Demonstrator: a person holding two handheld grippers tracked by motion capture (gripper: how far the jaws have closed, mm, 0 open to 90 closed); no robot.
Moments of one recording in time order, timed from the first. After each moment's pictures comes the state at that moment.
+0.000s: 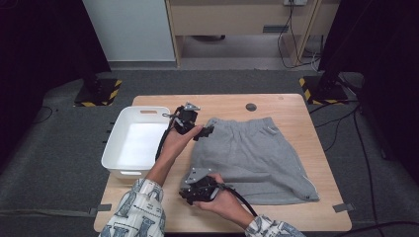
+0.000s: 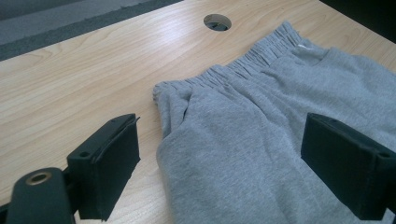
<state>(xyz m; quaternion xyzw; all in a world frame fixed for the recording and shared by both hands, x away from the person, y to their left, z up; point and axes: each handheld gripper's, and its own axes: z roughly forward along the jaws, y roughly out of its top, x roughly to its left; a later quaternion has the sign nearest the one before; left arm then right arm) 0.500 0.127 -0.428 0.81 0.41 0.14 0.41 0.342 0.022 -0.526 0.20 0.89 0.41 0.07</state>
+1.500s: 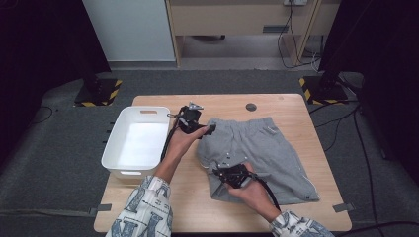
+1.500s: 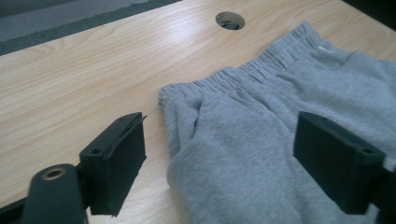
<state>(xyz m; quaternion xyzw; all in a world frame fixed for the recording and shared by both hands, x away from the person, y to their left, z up) 0.514 0.113 -0.444 0.80 0.43 0.15 0.39 0.368 -0.072 -0.499 0.27 0.86 0.41 0.15</state>
